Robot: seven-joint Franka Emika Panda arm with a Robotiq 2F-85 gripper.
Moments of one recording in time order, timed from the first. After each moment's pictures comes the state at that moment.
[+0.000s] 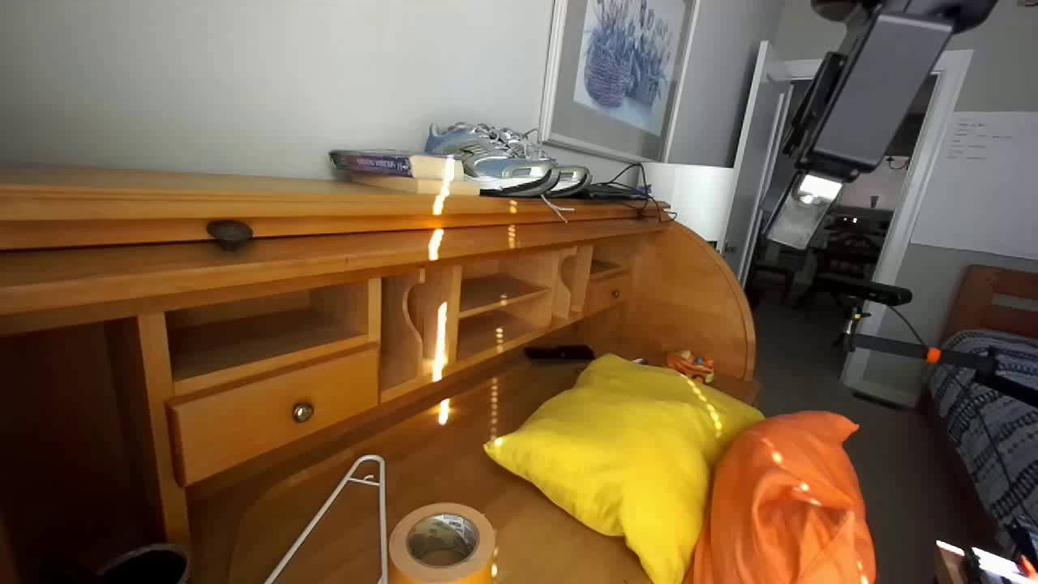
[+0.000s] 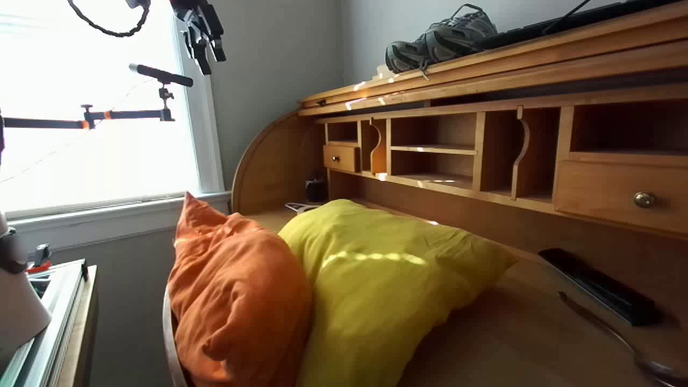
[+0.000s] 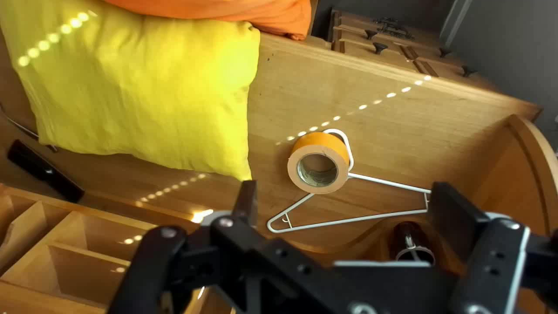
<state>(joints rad) 0.11 -0.65 0.32 -2.37 -0.02 1.92 0.24</state>
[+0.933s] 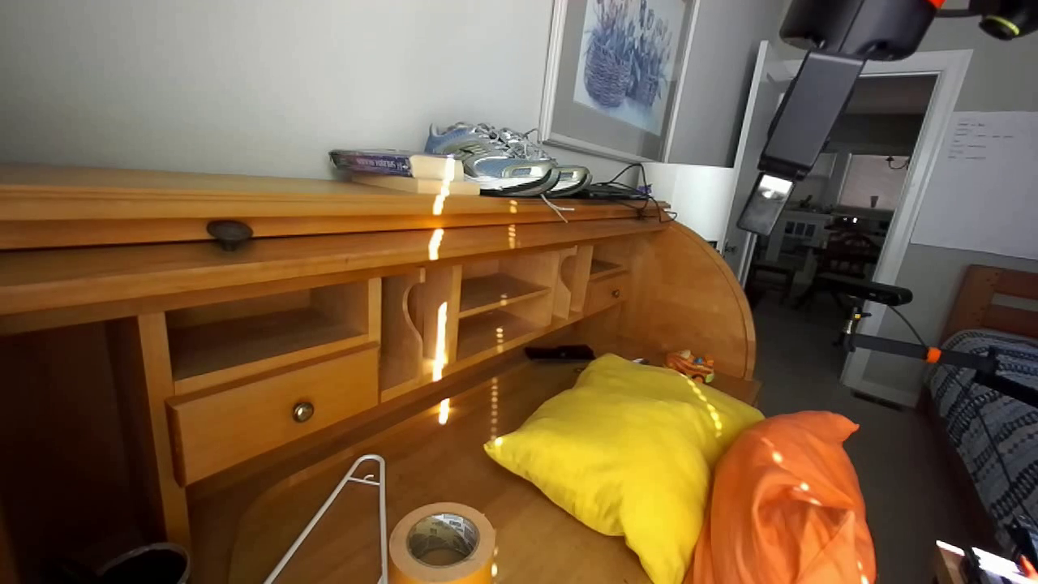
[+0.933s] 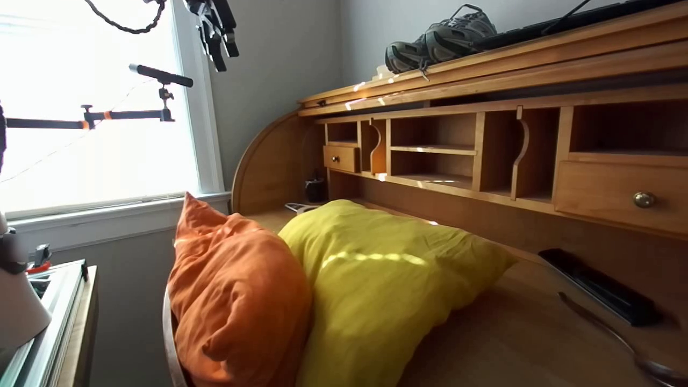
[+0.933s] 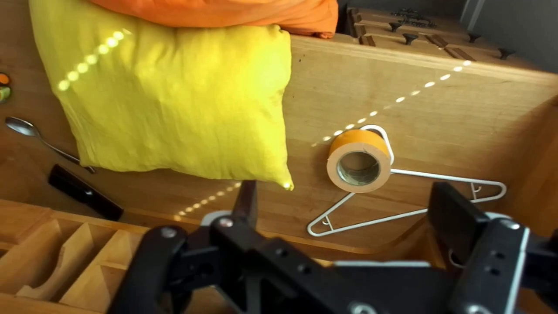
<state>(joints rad) 0.07 -0.65 0.23 -2.38 -0.07 1.92 0.24</state>
